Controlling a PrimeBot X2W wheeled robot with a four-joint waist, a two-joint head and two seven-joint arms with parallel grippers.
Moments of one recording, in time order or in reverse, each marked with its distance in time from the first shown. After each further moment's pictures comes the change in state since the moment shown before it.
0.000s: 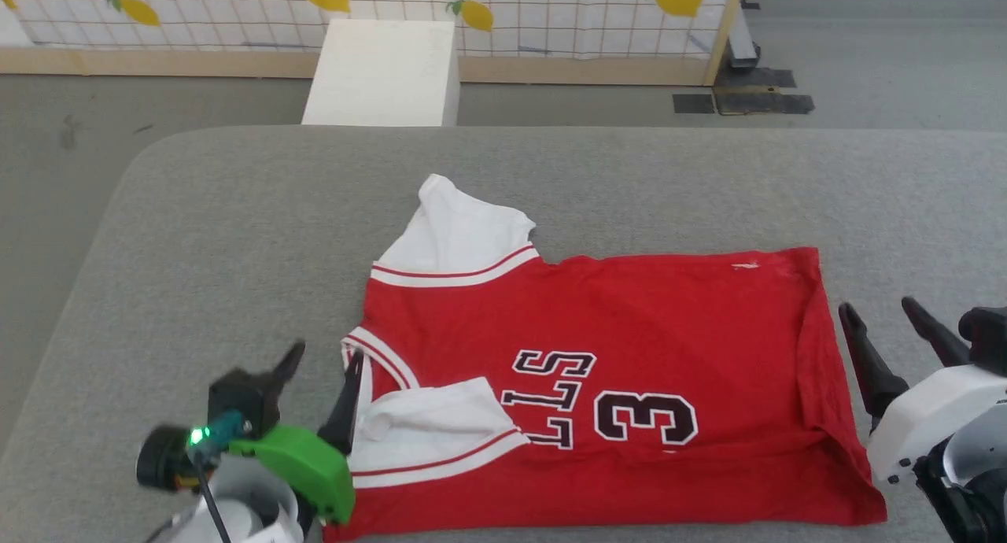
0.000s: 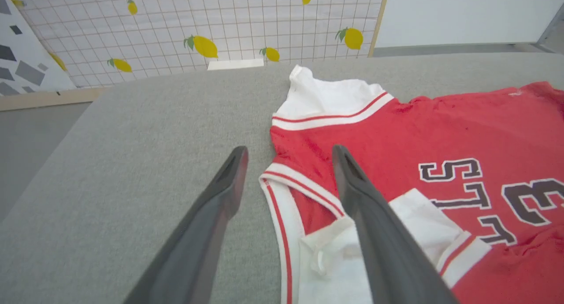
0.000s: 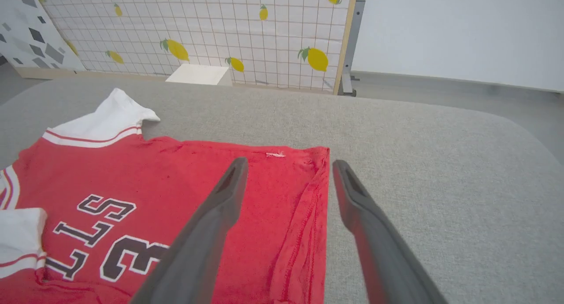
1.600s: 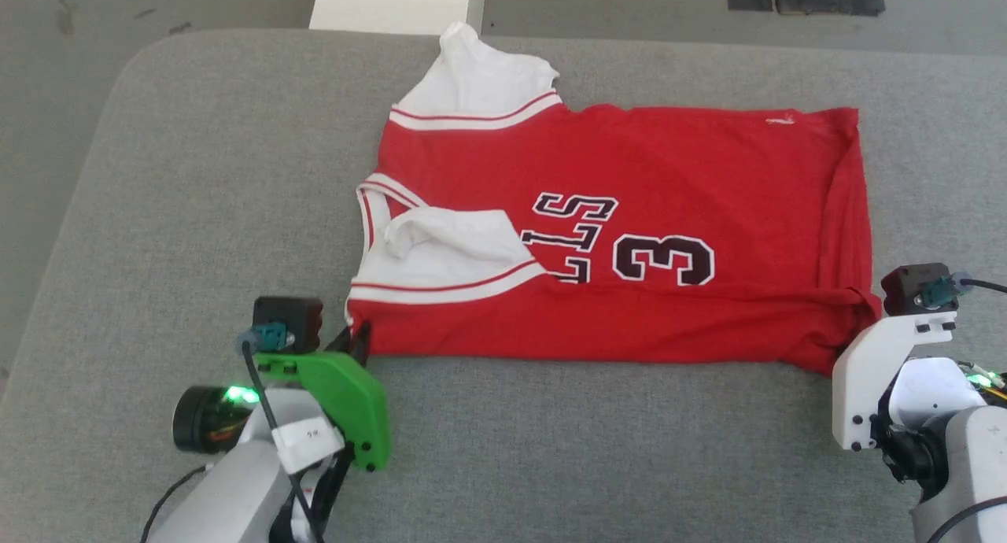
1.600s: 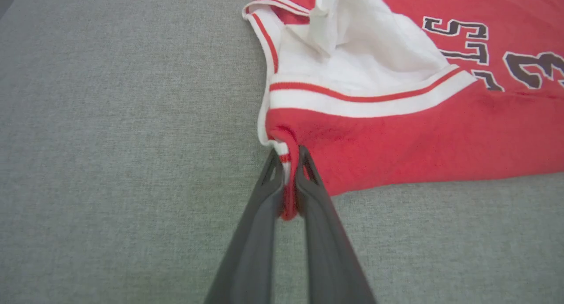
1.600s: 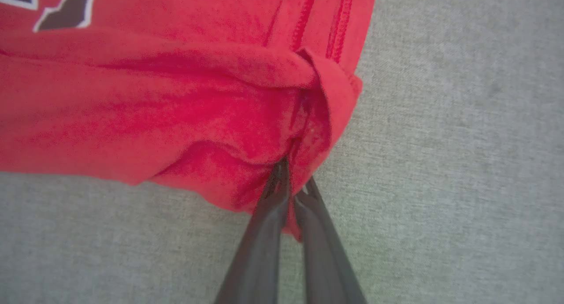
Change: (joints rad) left arm -0.147 -0.071 -0.010 -0.026 -0.042 0.100 0.347; right arm -0.203 0.083 -0.036 0.295 -0.198 0.000 0.375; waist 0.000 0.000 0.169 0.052
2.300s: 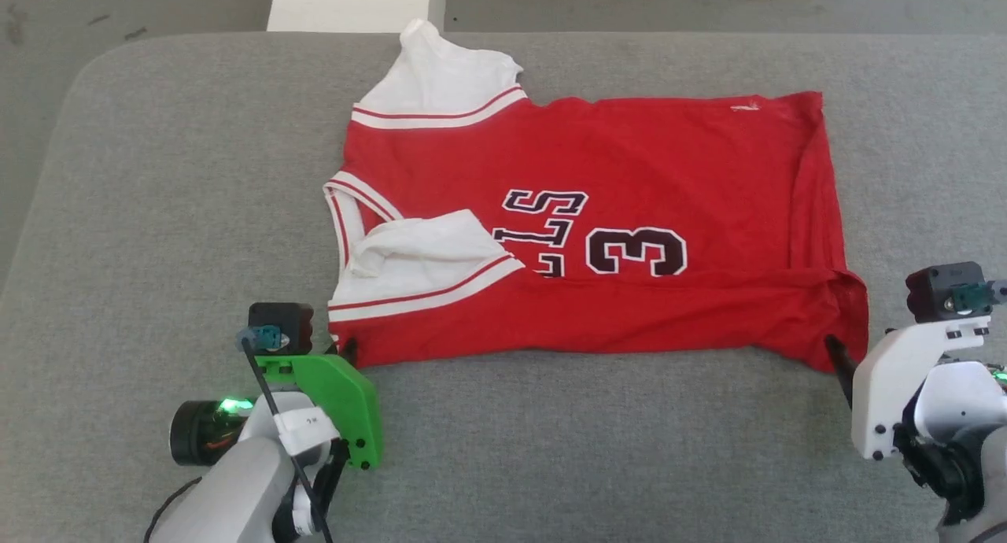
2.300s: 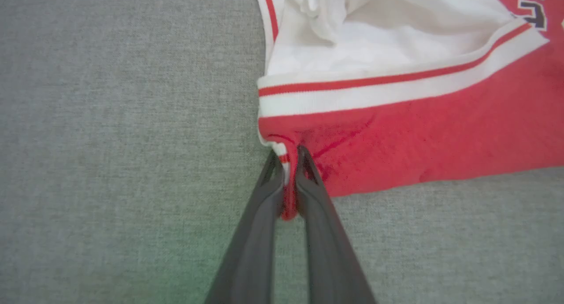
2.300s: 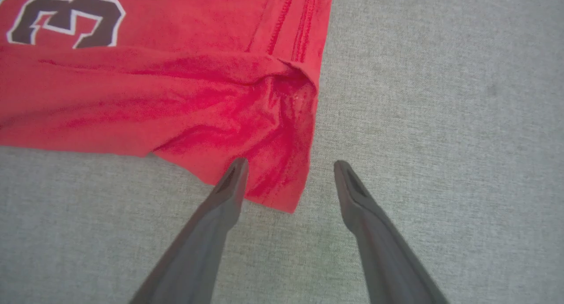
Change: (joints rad) left arm -0.013 -0.028 0.013 0.129 -0.017 -0.008 0.014; right arm 0.092 -0.043 0.033 -0.224 0.076 0.000 0.011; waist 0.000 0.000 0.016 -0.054
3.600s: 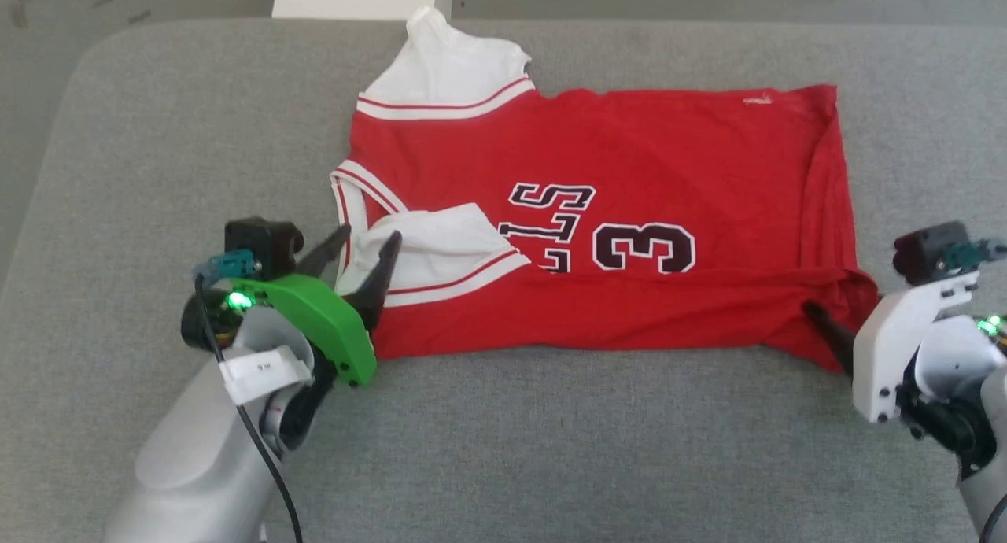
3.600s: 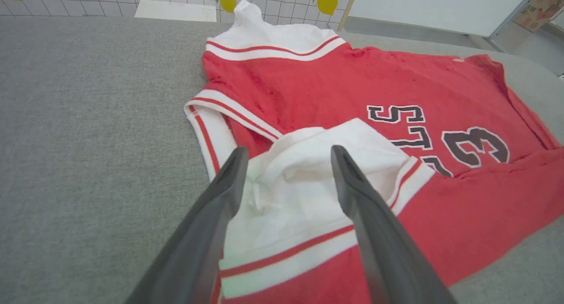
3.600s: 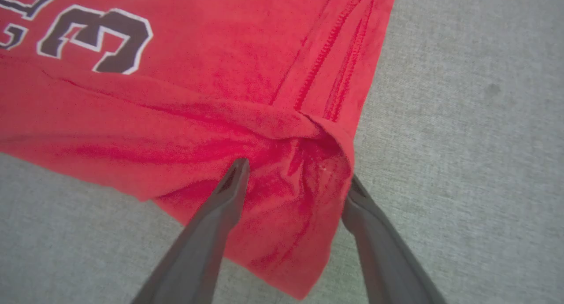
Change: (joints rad) left arm -0.226 -0.054 0.046 0.268 -0.043 -0.414 -0.286; right arm -0.195 -0.256 0.273 0.298 0.319 0.000 -0.216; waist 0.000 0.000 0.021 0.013
